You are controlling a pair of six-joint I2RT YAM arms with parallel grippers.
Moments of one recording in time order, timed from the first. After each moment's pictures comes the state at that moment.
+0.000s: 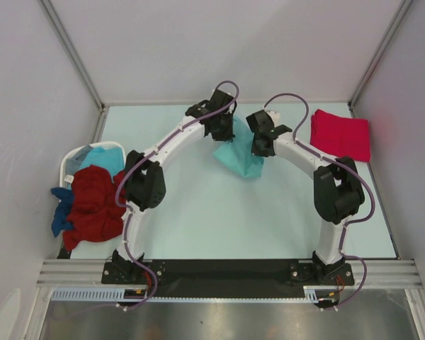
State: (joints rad) left arm -0.60 2.17 2.06 -0.78 -0.01 -0.51; right arm 0.49 1.89 1.49 -0.57 0.36 0.58
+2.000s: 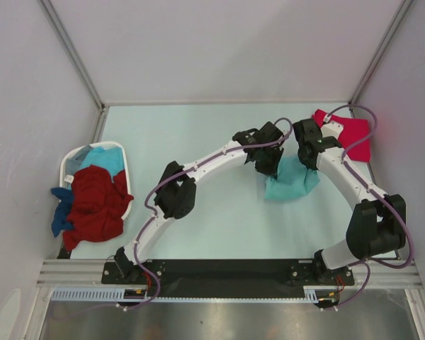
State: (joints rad) left arm -0.90 2.40 2.25 -0.79 0.21 -0.44; right arm 0.25 1.49 1.20 -0.77 0.64 0.73
